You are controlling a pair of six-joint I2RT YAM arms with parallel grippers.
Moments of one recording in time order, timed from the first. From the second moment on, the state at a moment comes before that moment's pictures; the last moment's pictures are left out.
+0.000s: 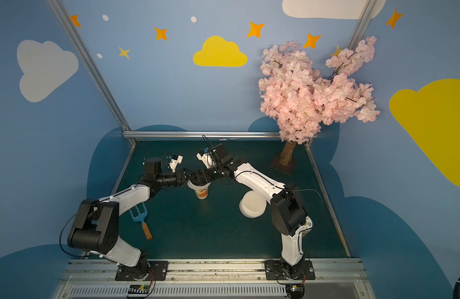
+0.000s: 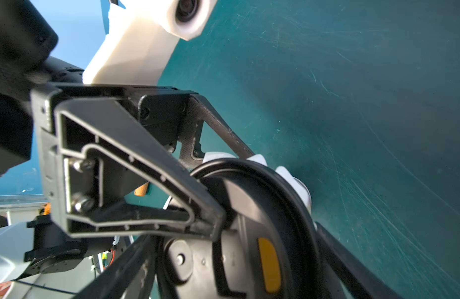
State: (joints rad) left arm -0.12 1.58 0.83 0.19 0.97 -0.68; right arm 0.75 1.90 1.62 -0.51 -0.48 0.24
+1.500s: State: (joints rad) left arm -0.11 1.61 0.85 0.15 1.02 -0.68; right arm 0.68 1.74 1.16 0.03 -0.71 0.42
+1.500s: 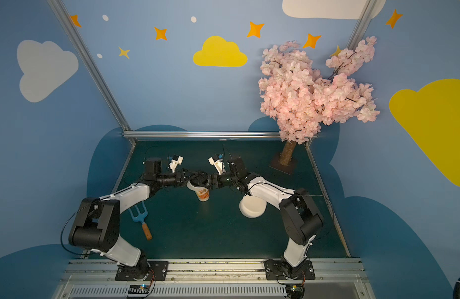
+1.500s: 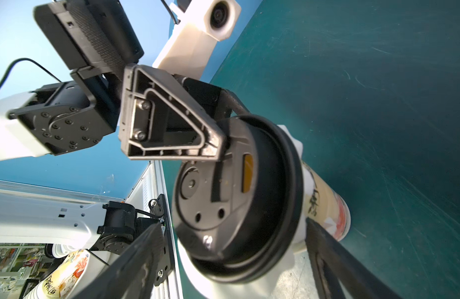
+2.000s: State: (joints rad) left arm -0.10 1.61 0.85 0.15 1.01 -0.68; right arm 0.70 1.77 1.14 0.10 -0.67 0.42
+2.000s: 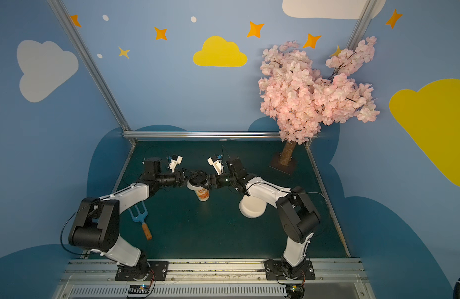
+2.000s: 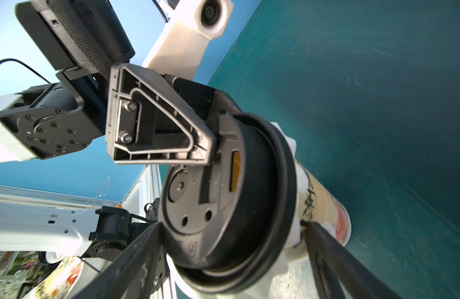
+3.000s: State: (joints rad) left arm -0.12 1.58 0.83 0.16 0.97 -0.63; right arm 0.69 1.72 1.00 0.27 -0.67 0.66
